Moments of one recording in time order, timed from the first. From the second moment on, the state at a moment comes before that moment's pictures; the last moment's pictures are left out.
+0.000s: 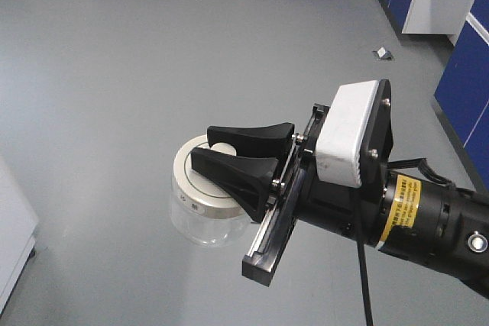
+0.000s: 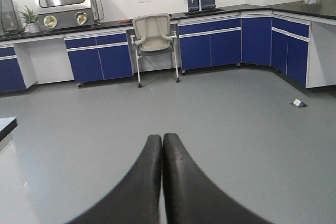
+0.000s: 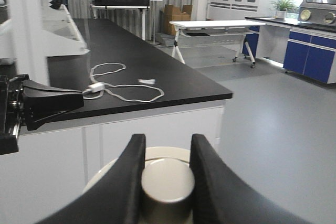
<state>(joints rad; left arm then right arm) -0.03 0.26 -0.13 0.09 -0.04 0.04 0.64 1.22 -0.68 -0.87 -0.68 0.70</state>
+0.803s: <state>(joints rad) -0.03 0.26 -0.13 0.09 -0.04 0.04 0.64 1.22 -0.68 -0.87 -0.68 0.70</state>
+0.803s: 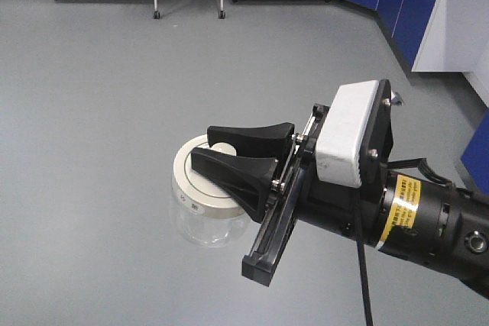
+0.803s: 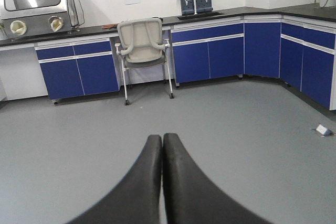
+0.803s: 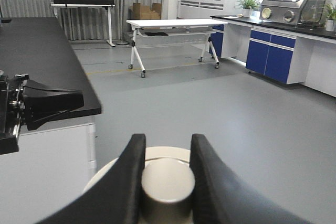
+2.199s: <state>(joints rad) -0.03 0.26 -0.13 0.09 -0.04 0.04 0.64 1.22 -0.68 -0.87 -0.68 0.70</state>
